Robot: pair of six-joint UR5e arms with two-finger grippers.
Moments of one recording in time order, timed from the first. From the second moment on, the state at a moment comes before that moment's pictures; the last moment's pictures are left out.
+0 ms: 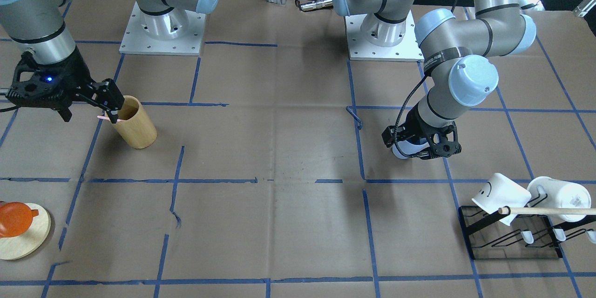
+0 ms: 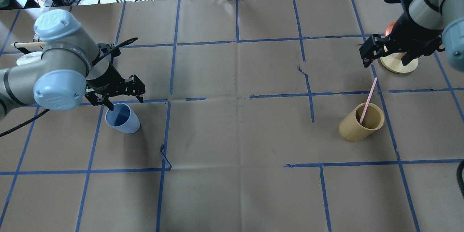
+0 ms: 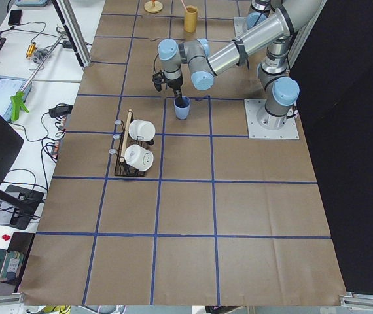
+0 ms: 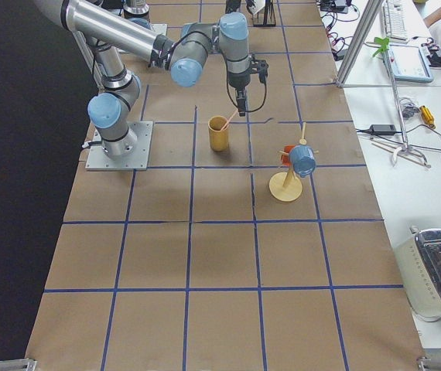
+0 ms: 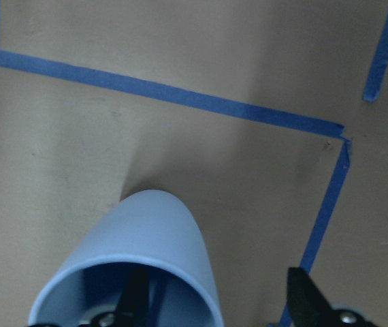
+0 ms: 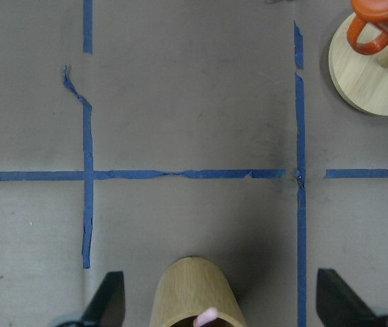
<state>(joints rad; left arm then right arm) -1.38 -1.76 -2.00 -1.10 1.54 -0.03 1.32 -1.64 2.02 -2.16 -1.57 -0.26</state>
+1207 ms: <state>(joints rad) -1.74 -1.90 -1.69 -1.09 1.50 -0.41 1.32 -1.68 2.14 -2.30 -1.57 -0.26</state>
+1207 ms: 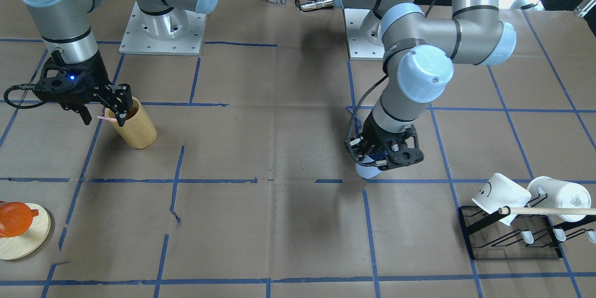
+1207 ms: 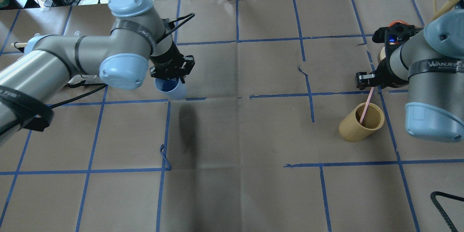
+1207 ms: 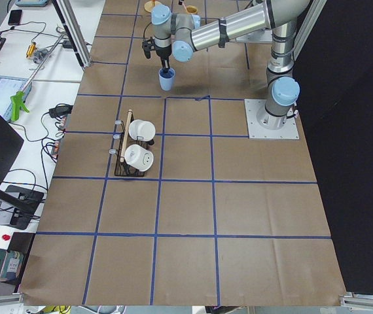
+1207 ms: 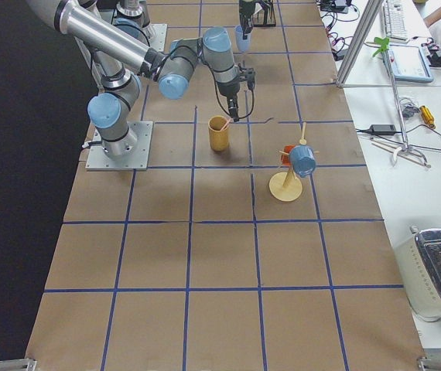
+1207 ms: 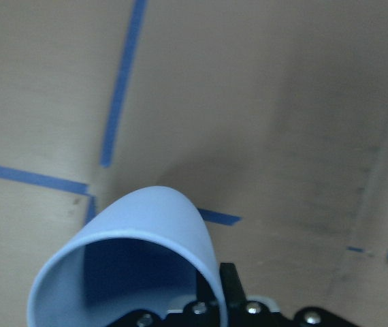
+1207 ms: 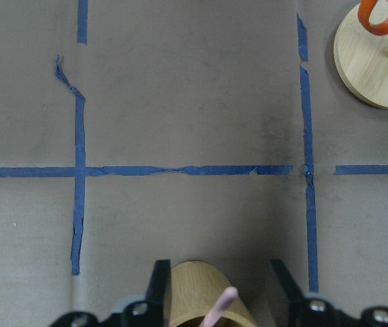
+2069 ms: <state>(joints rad) -1.97 -2.08 -1.55 -1.05 1.50 -0.52 1.32 -1.70 2.05 -2.22 -1.57 -0.25</state>
